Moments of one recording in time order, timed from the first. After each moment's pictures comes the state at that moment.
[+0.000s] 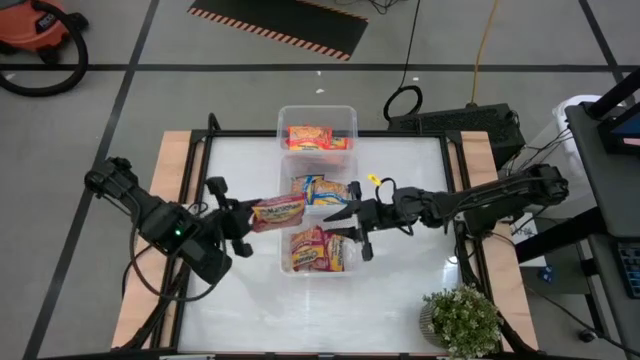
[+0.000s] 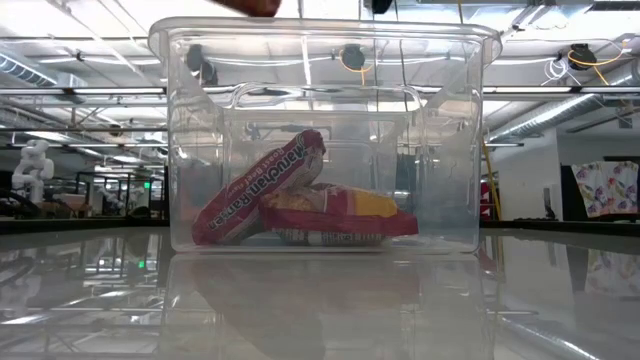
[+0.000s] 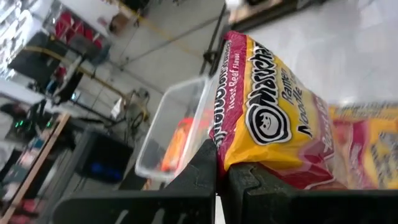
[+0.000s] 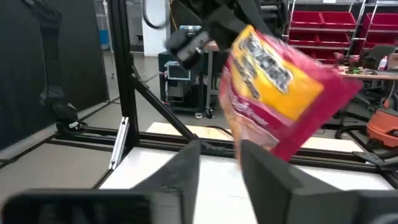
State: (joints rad) left arm -0.62 1.39 1.57 -1.32 -1.09 -0.35; right arm 0.15 1.36 0.88 0.46 0.00 0.00
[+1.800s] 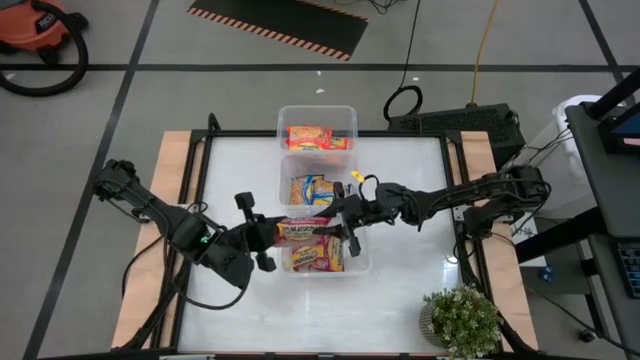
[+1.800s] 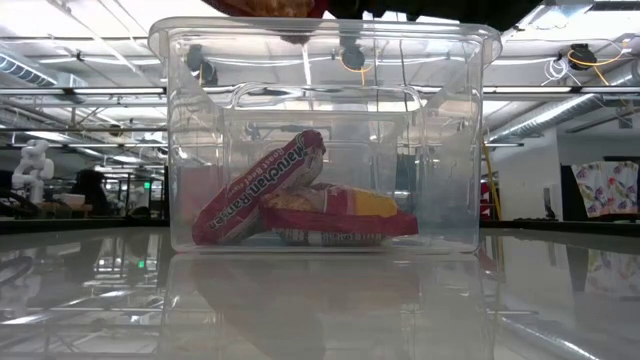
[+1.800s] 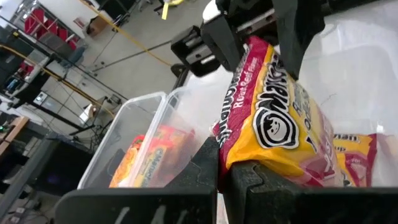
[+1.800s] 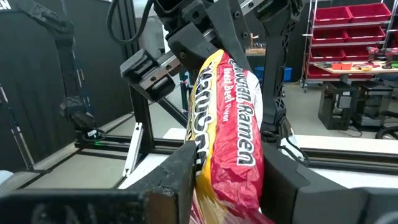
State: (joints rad) left arm -0.56 1.42 1.38 -0.81 -0.98 -0.17; right arm 0.06 1.54 0.88 0.70 -0.19 0.09
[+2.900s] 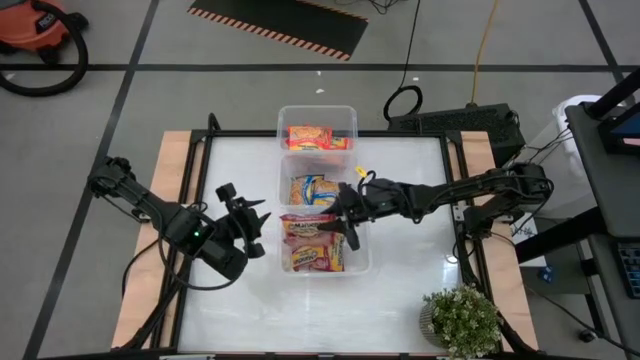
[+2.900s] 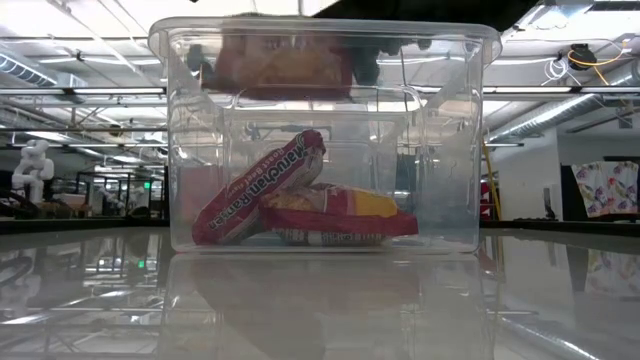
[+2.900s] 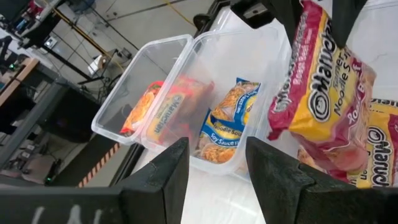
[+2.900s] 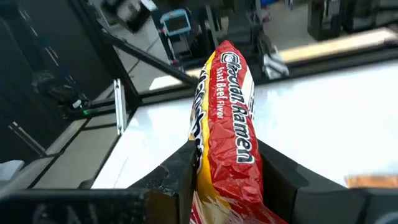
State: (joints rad) left arm -0.55 1.35 1.33 -1.14 -0.99 -0.56; right arm 0.02 1.51 0.88 0.39 -0.18 0.26
